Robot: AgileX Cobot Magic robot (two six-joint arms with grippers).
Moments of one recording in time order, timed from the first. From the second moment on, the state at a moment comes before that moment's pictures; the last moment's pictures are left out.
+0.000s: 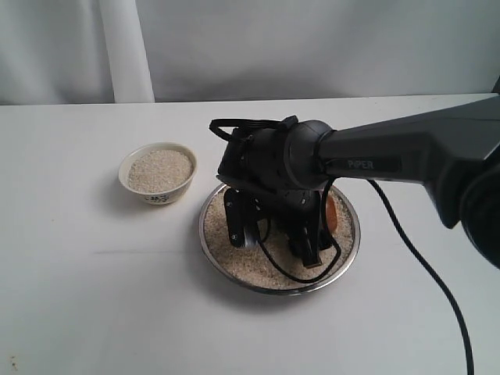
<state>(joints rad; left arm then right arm) 0.03 0.00 0.00 0.20 0.29 -0.27 0.77 2.24 -1.53 -0.64 1.09 -0.55</state>
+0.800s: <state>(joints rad) 0.03 0.00 0.00 0.20 0.29 -0.27 0.69 2.19 -1.46 -0.47 0.91 -0.53</state>
